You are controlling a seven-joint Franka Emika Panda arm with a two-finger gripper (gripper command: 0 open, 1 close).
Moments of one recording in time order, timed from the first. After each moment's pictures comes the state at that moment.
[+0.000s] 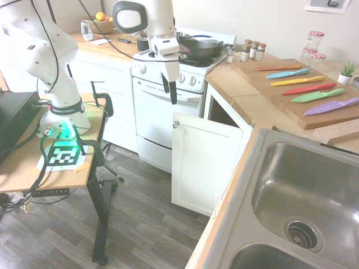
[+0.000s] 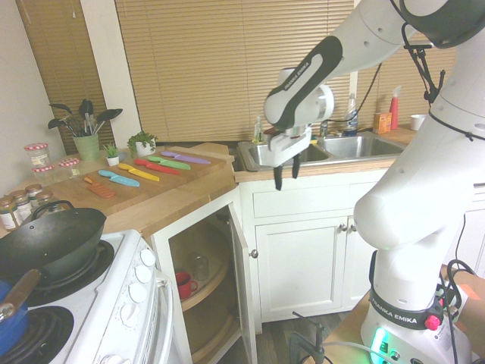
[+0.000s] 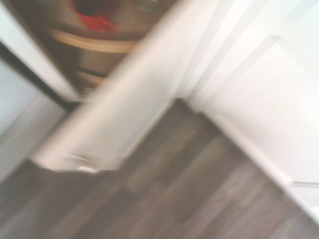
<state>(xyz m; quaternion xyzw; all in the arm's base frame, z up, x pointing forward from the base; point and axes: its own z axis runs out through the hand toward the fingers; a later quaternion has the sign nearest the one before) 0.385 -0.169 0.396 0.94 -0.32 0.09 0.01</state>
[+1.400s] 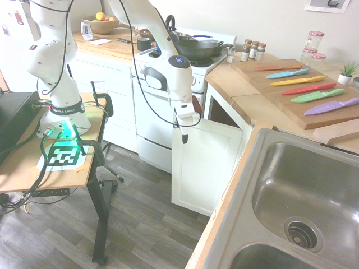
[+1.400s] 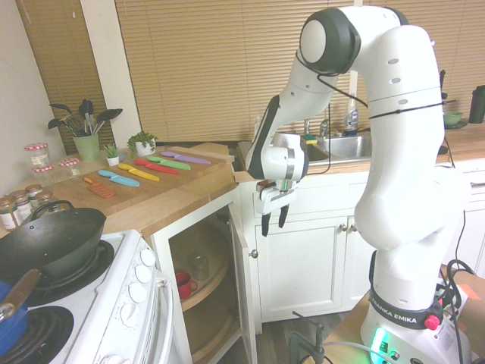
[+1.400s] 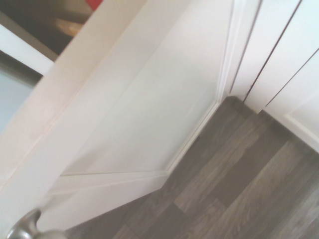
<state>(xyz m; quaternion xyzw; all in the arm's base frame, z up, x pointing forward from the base) 0.458 -0.151 0.192 0.93 -0.35 0.03 -0.08</state>
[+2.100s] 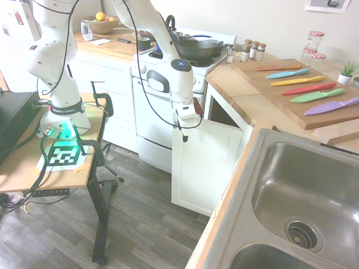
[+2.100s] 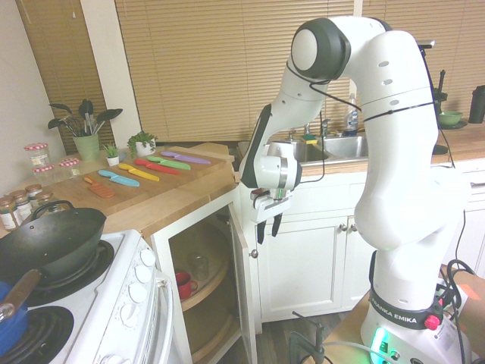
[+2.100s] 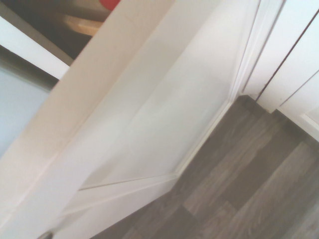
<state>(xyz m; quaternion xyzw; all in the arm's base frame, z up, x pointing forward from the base) 0.469 -0.138 0.181 0.93 -0.35 0.04 -0.07</state>
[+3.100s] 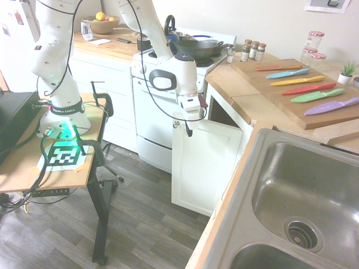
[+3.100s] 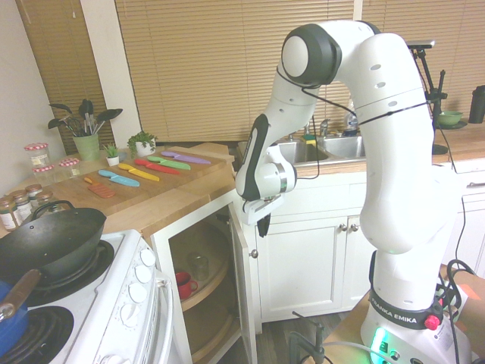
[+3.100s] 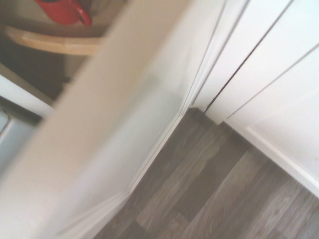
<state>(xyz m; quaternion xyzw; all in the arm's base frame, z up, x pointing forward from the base) 0.496 -0.109 0.189 0.93 -0.36 0.08 -0.01</state>
